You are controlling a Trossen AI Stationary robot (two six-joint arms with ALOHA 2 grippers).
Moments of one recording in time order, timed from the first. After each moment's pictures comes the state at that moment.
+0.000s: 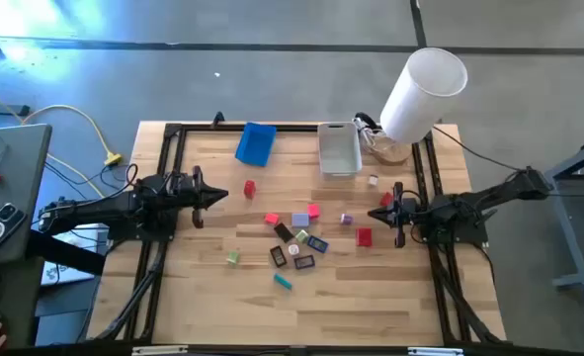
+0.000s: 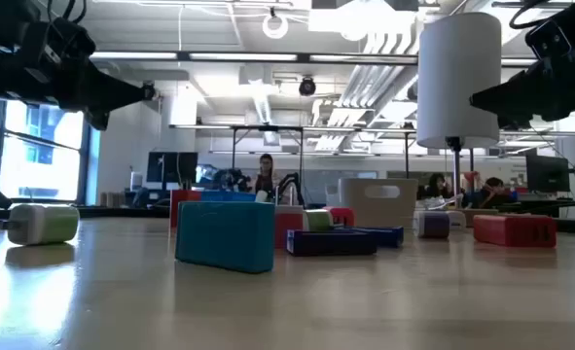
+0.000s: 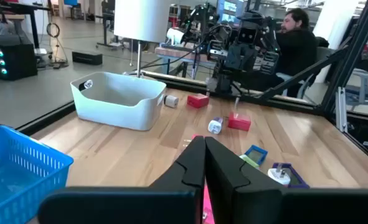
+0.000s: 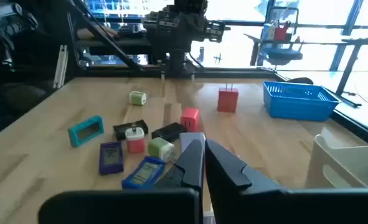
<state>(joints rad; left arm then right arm) 0.16 0.10 0.02 0.08 0.00 -0.15 0.30 0.23 0.01 0.12 0.36 0.04</state>
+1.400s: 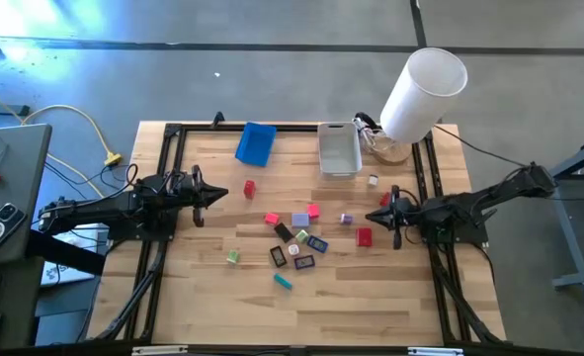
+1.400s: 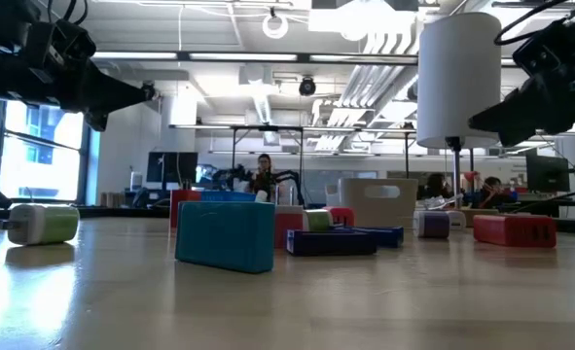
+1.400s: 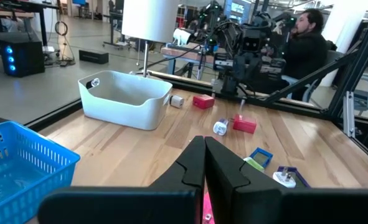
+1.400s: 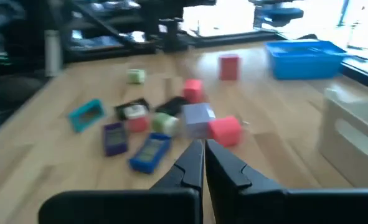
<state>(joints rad) 0.16 0.10 0.02 0.08 -0.03 -0.16 0.30 0.37 0.02 0.11 0.38 0.20</state>
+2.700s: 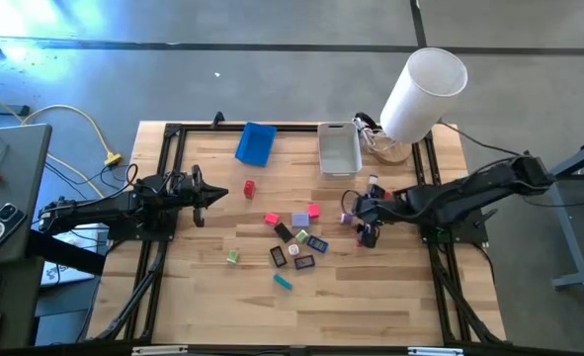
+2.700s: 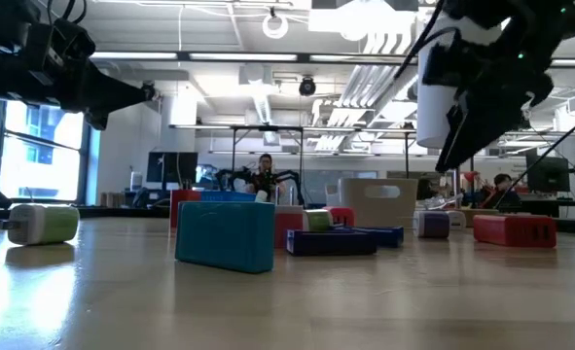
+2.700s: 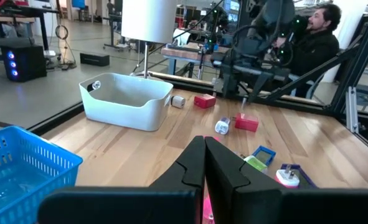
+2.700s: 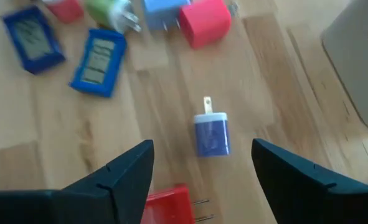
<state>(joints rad) 0.16 0.10 0.02 0.08 -0.03 -0.13 0.14 1.21 0.65 -0.45 0.21 0.37</state>
